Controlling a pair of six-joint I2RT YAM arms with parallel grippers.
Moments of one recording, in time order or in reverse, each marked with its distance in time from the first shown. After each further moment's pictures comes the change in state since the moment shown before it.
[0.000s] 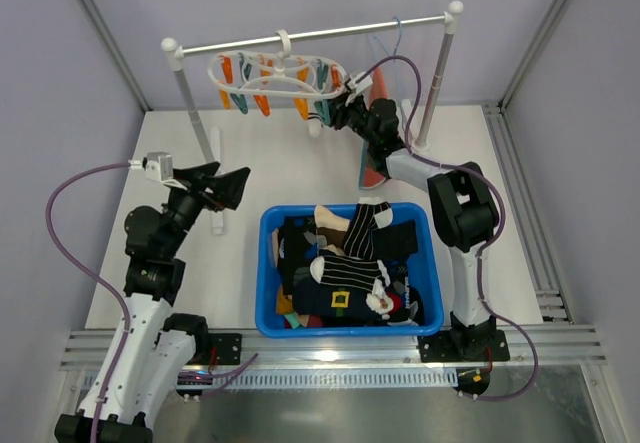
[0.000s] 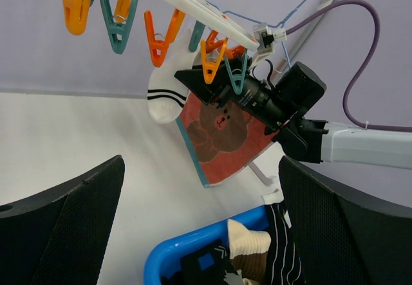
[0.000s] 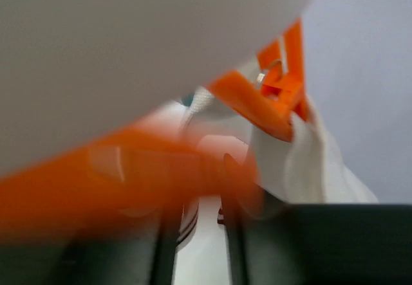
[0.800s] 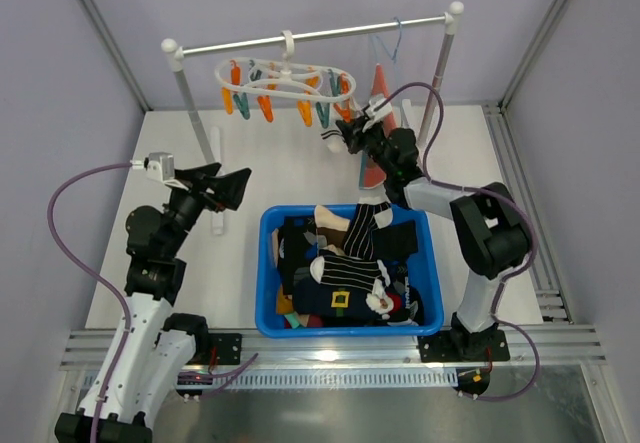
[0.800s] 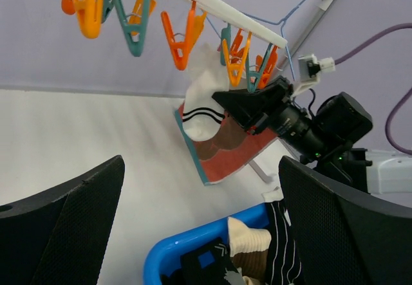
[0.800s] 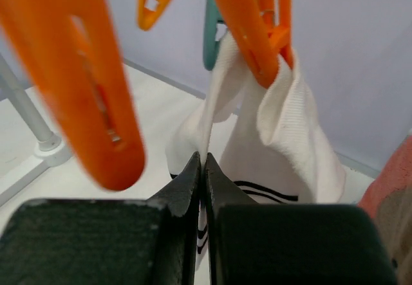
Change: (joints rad) left arm -0.003 -0.002 -0.006 0.000 0.001 0.000; right arm 0.013 -0.244 -0.396 0.137 0.119 -0.032
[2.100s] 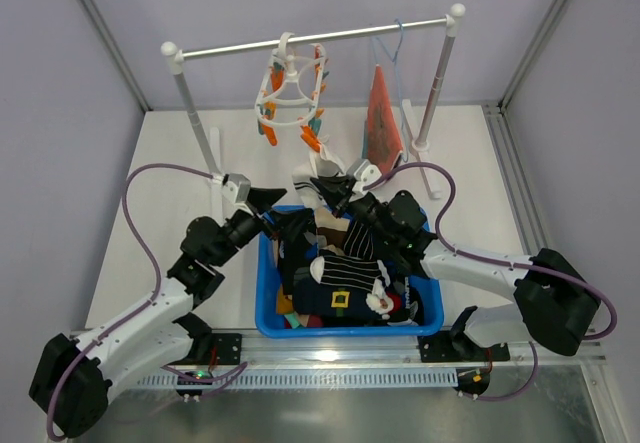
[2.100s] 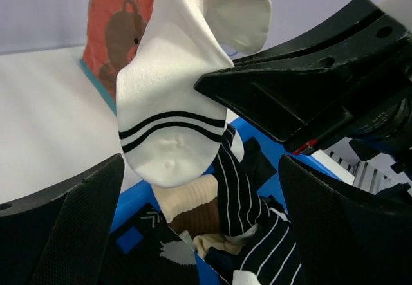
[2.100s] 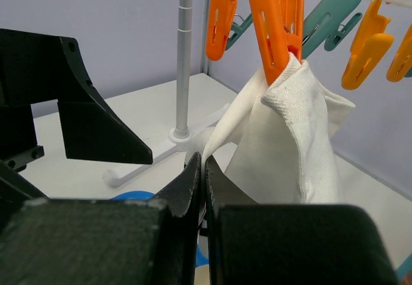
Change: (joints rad) left arm -0.475 0.182 -0.178 0.316 -0.126 0.128; right arm 0.422 -0.553 -0.440 0.010 0.185 -0.145
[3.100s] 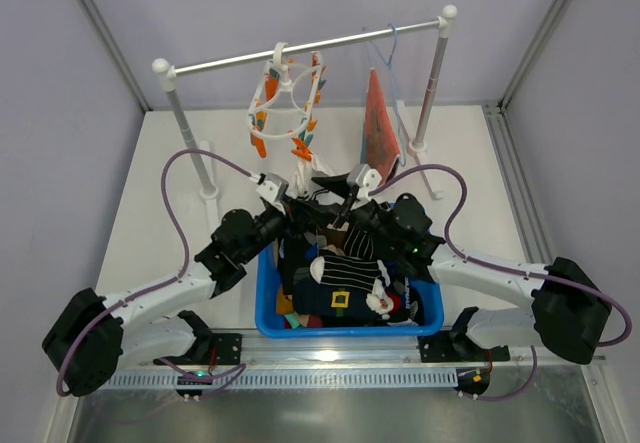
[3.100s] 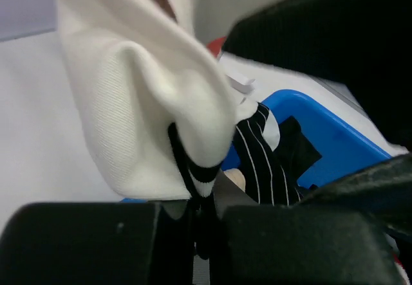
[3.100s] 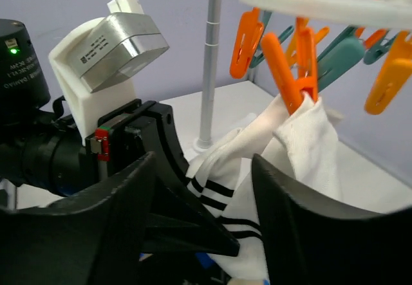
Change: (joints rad) left arm -0.145 0.264 0.073 0.061 -0.172 0.168; right arm 0.056 -0.063 0.004 -0.065 -0.110 0.075
